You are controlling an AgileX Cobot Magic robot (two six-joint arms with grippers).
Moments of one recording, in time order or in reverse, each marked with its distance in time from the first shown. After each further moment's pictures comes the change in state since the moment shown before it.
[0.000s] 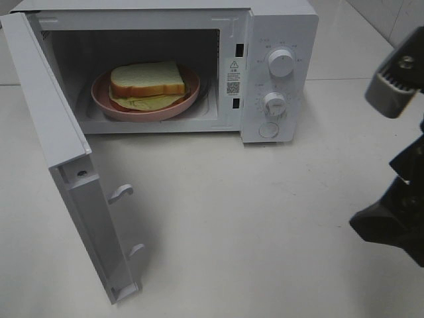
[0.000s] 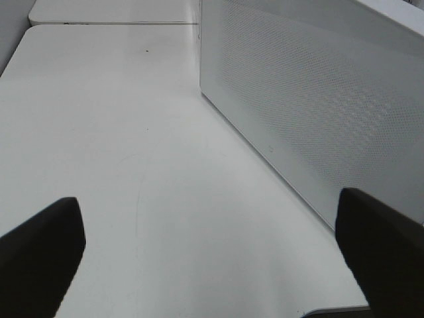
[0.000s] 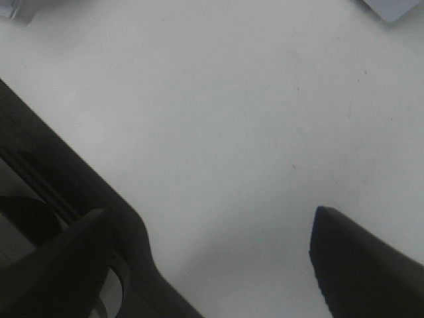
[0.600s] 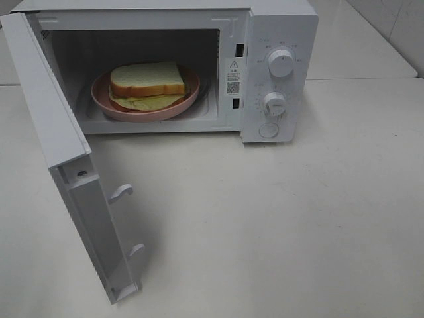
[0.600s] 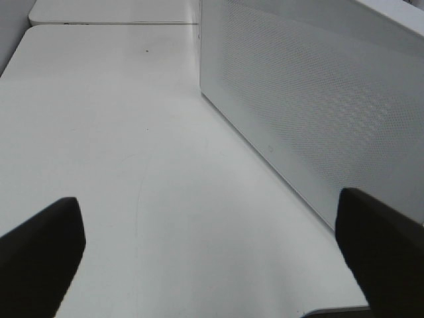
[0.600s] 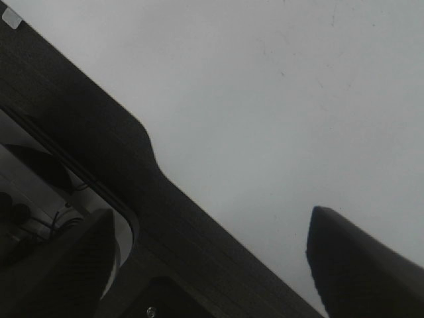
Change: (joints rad) left arm 0.000 0.000 0.000 0.000 0.000 0.000; right arm 0.000 -0.284 0.001 0.001 0.336 0.030
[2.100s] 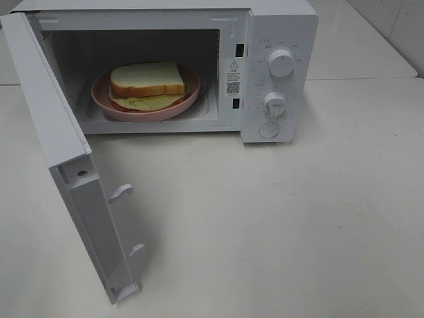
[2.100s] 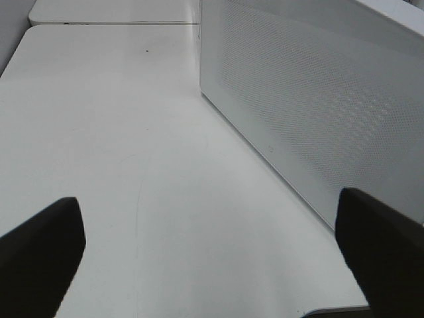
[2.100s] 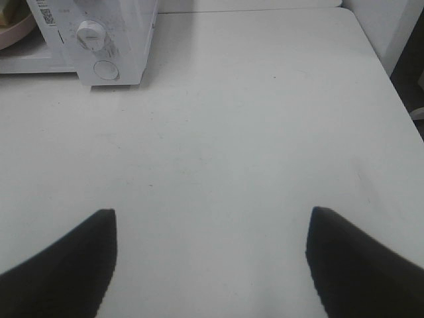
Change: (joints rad) left arm 0.000 0.000 0.000 0.000 0.000 0.000; right arm -0.675 -0.672 0.219 0.083 -0.162 0.063
